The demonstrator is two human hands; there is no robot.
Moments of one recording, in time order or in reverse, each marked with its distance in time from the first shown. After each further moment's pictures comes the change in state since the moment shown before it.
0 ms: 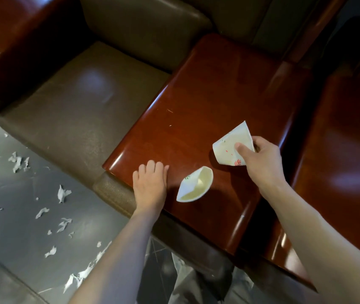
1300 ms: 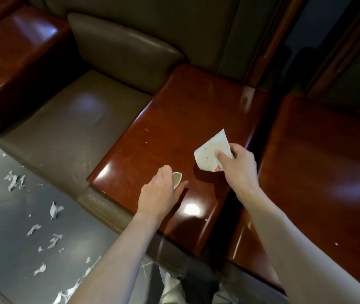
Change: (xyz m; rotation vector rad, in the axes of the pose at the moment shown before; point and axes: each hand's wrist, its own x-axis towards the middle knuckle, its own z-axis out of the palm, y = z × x) left_hand -0.008 0.097 -0.067 -0.170 -0.083 0.189; right_hand -0.013 -0.023 -0.060 0.099 -0.034 0.011
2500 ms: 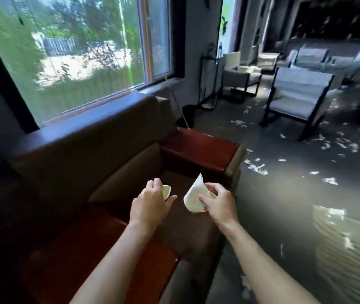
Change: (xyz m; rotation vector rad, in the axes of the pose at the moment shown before) left_hand -0.128 0.477 -0.172 -0.171 -0.209 1.345; right_hand -0.383 0.017 -0.361 0.312 1.397 0.296
